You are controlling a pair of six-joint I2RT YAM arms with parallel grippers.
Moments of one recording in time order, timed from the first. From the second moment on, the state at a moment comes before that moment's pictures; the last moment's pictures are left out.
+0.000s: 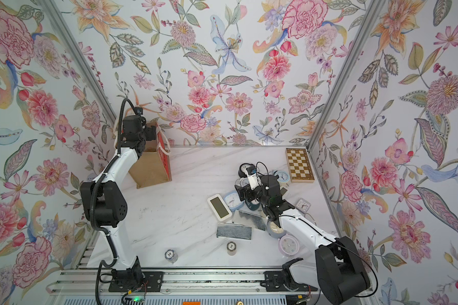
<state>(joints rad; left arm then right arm) 0.02 2.02 1.85 -0.14 -0.31 0.18 0.42 1.26 0.67 0.19 -0.16 -0.09</state>
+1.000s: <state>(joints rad) 0.31 2.05 1.87 -0.30 0.01 0.01 0.47 1.22 0.72 0.09 -0.14 -0.15</state>
